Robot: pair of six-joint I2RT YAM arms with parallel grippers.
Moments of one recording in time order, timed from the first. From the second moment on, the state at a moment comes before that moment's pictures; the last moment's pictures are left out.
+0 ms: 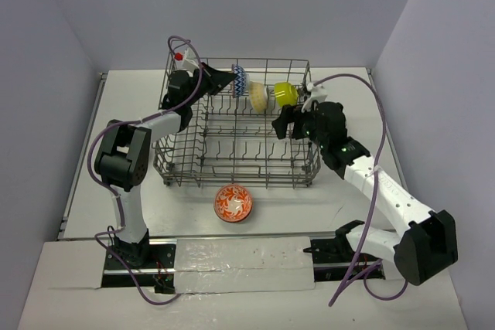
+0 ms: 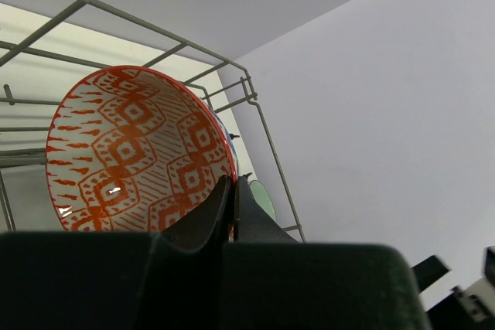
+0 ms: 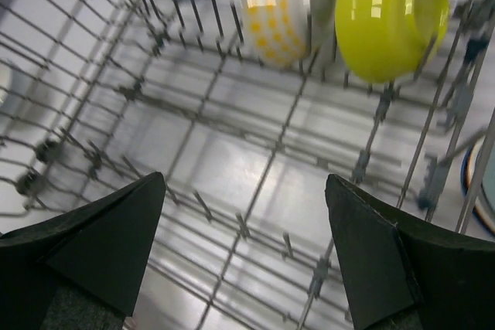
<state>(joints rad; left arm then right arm) -0.33 1.99 1.30 0.74 0.42 -1.06 0.41 1.11 0.81 -0.06 -0.06 0.26</state>
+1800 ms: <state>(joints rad) -0.32 1.98 1.33 0.63 0.47 -1.03 0.31 1.91 1.53 0.07 -0.57 0.43</state>
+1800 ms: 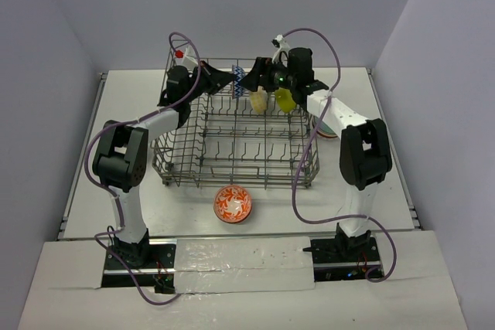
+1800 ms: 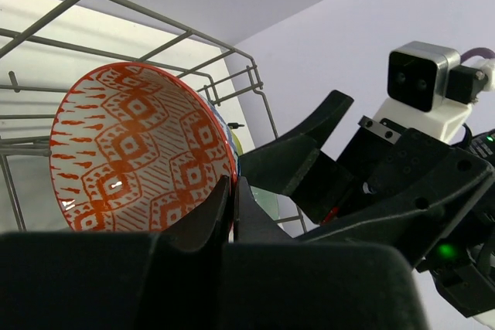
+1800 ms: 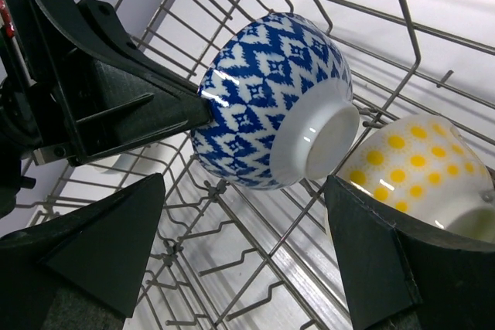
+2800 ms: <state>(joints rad) -0.31 1.97 1.33 0.61 0.50 -1.02 0.31 1.99 1.57 0.16 -0.68 0.51</state>
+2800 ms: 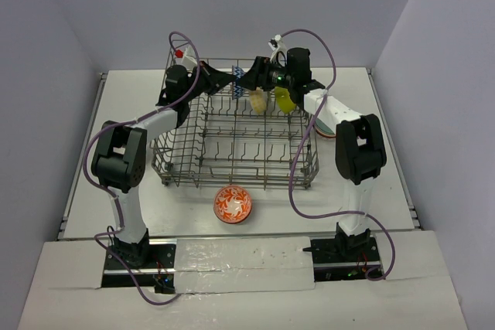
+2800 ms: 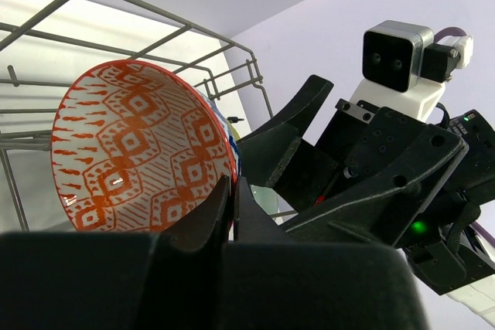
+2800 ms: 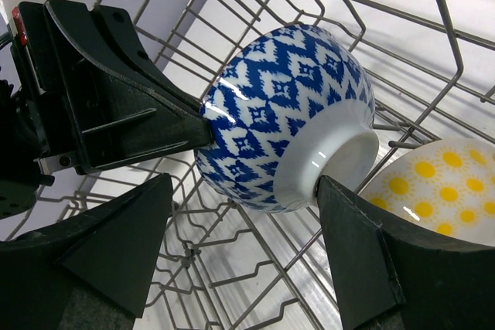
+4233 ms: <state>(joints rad) -0.31 1.96 1.34 0.46 0.56 -0.98 0.30 1.99 1.56 0.17 -0.71 0.52</state>
